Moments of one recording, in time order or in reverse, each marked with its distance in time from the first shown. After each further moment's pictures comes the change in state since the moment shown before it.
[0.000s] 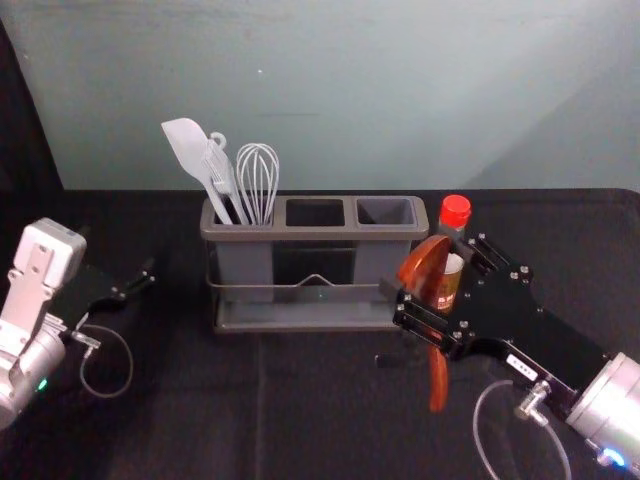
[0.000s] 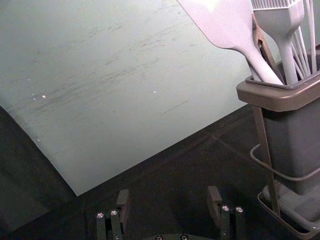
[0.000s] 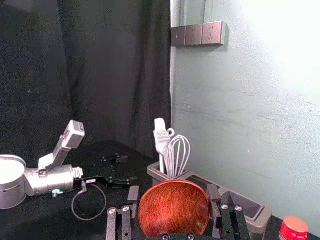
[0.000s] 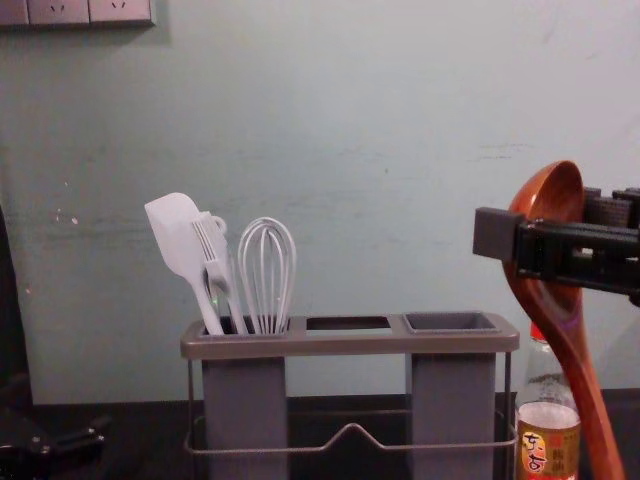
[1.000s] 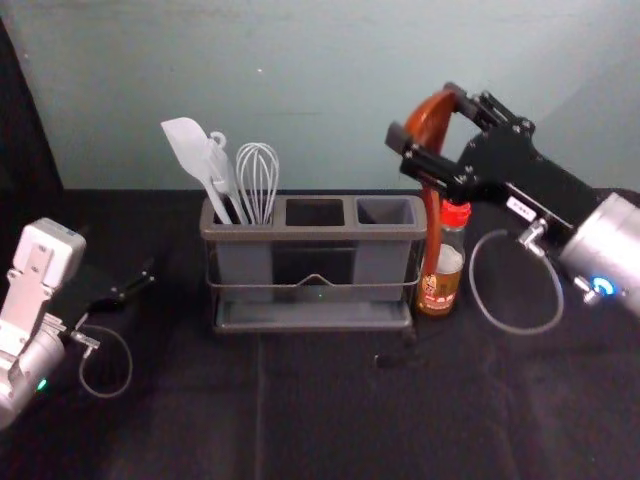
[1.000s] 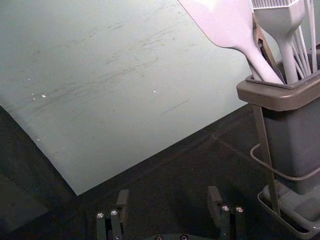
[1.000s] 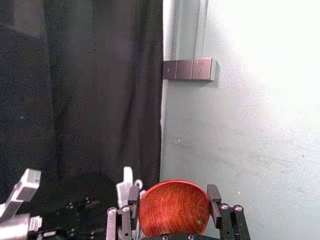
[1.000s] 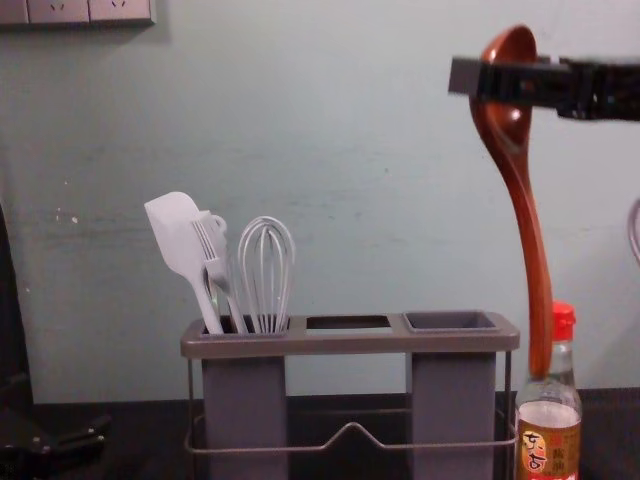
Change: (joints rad) left arm 0.000 0.000 0.000 0.000 0.000 0.000 0.000; right arm 0.402 0.023 -0.038 0.230 0.125 0.043 0.029
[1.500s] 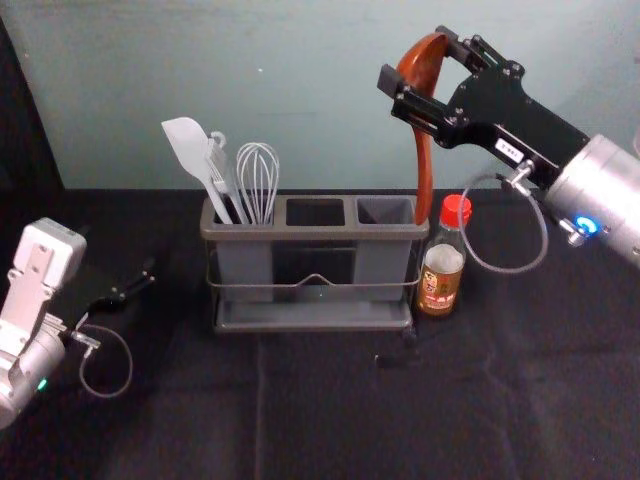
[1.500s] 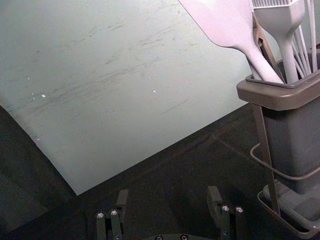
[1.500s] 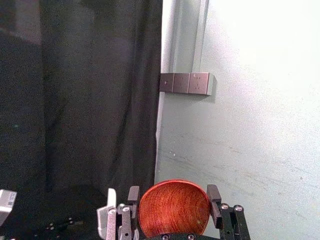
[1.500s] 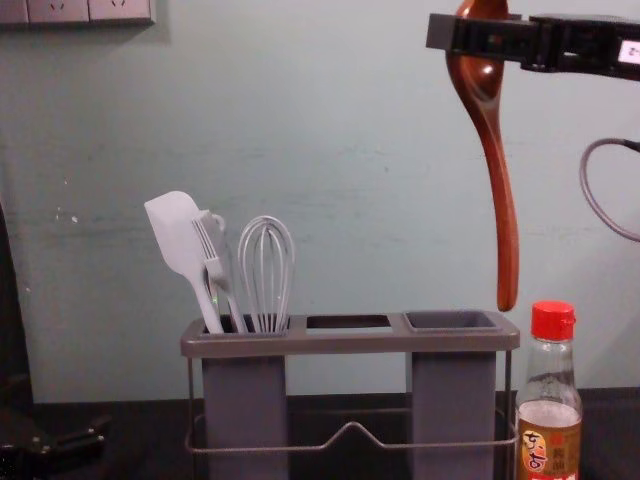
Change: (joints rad) left arm 0.000 0.000 0.000 0.000 0.000 0.000 0.000; right arm 0.170 -0.002 -0.054 0.130 0.021 -0.028 -0.003
